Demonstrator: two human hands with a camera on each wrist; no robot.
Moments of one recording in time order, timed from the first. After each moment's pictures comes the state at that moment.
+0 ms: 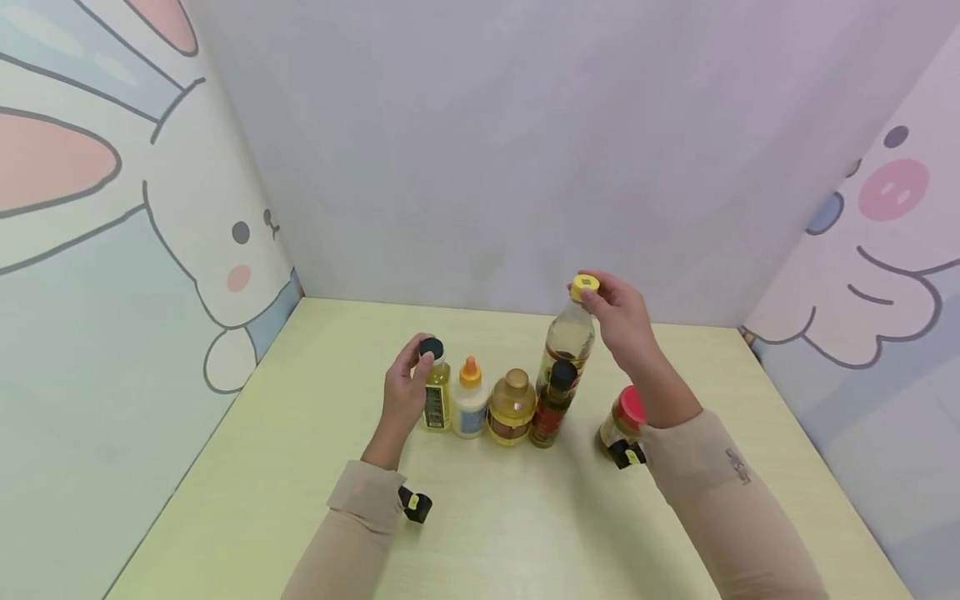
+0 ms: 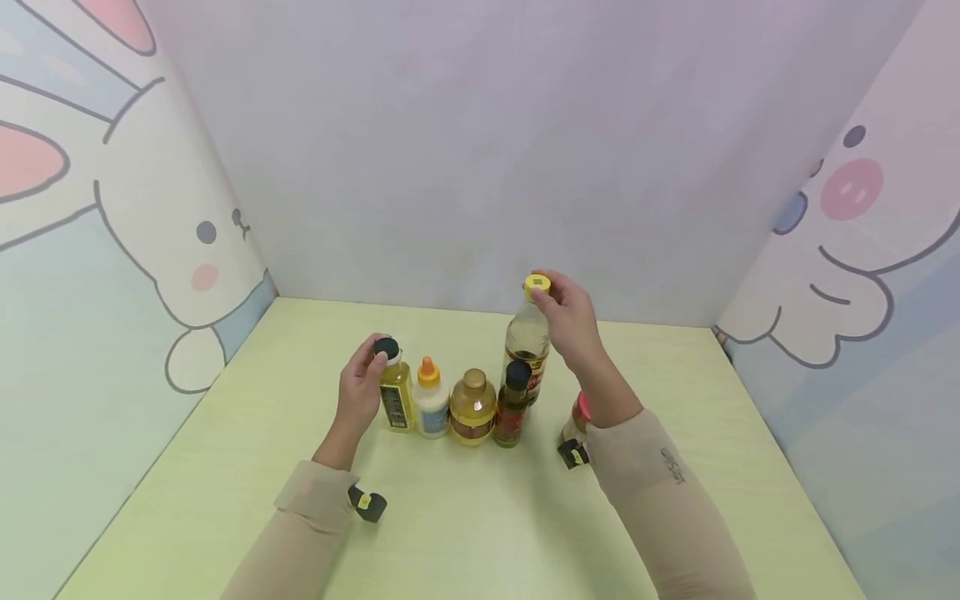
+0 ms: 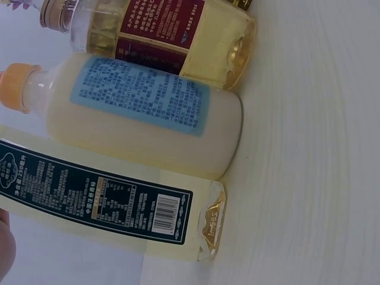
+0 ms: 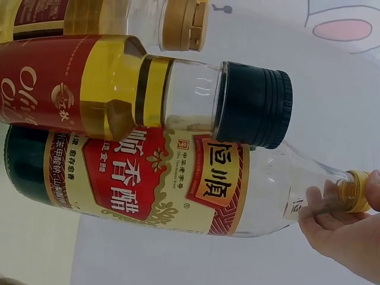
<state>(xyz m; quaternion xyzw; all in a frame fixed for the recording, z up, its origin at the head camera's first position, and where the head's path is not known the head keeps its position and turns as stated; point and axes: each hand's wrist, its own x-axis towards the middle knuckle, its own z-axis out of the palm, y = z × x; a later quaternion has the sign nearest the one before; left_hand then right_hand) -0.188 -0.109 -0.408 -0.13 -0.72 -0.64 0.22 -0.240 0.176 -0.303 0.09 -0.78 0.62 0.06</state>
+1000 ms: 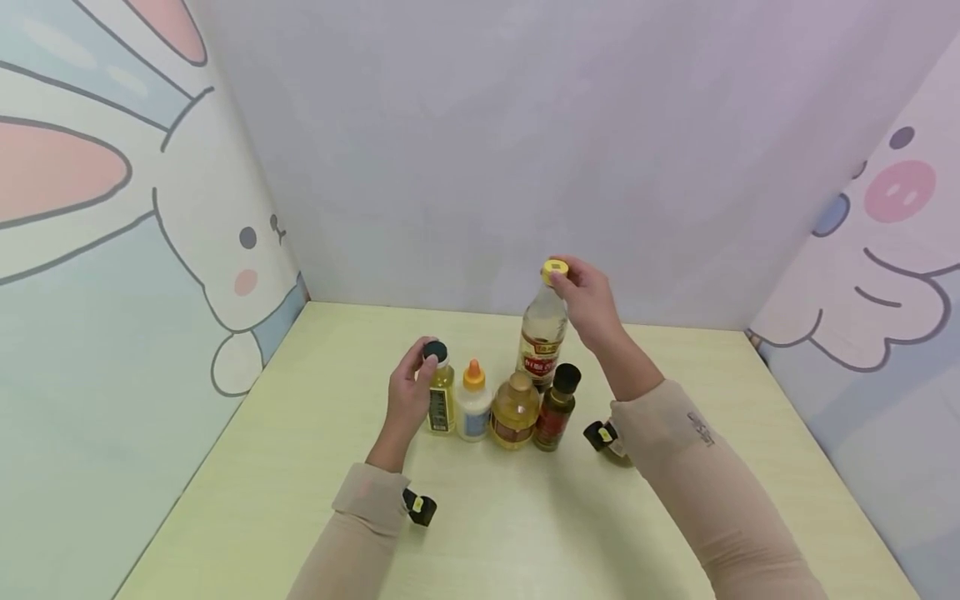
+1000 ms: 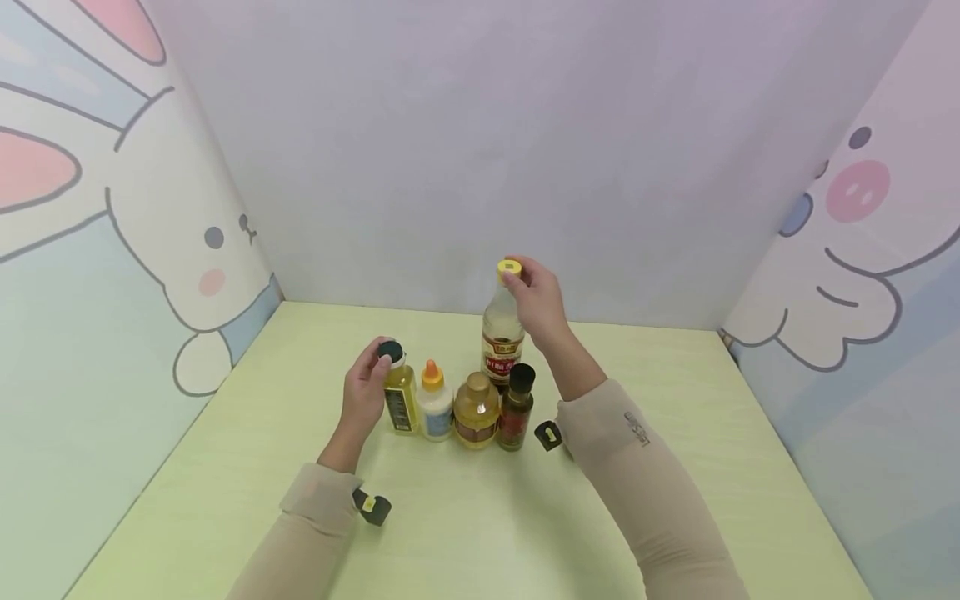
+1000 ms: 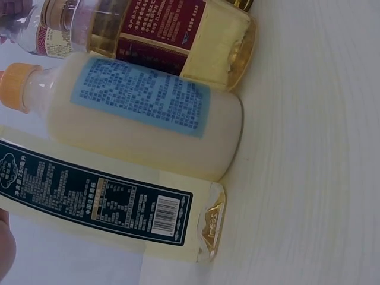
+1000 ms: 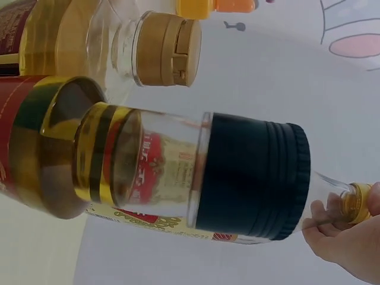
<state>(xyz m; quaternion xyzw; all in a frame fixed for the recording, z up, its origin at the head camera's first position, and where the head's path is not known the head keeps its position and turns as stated) -0.189 -0.108 -0.409 -0.13 -0.73 -0.63 0.22 -0.268 0.136 -0.293 0.07 -0.76 0.64 0.04</state>
